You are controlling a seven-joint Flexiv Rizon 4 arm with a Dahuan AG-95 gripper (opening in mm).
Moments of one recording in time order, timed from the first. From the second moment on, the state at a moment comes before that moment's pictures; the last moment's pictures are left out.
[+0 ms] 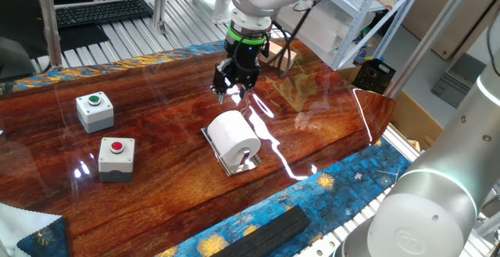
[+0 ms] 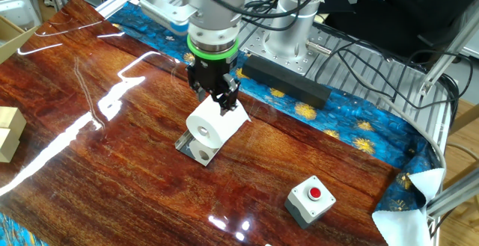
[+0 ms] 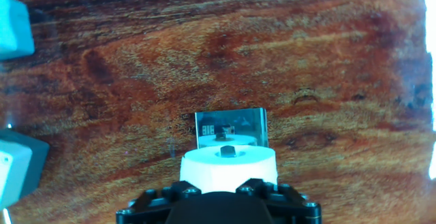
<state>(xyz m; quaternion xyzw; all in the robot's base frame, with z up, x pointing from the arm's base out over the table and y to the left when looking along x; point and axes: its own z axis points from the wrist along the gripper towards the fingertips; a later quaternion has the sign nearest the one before) 0.502 0.000 0.169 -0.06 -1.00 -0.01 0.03</state>
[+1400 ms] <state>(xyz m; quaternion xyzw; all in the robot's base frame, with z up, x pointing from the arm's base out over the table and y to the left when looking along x) 0.497 0.003 0.162 -0.06 -1.00 0.00 0.02</state>
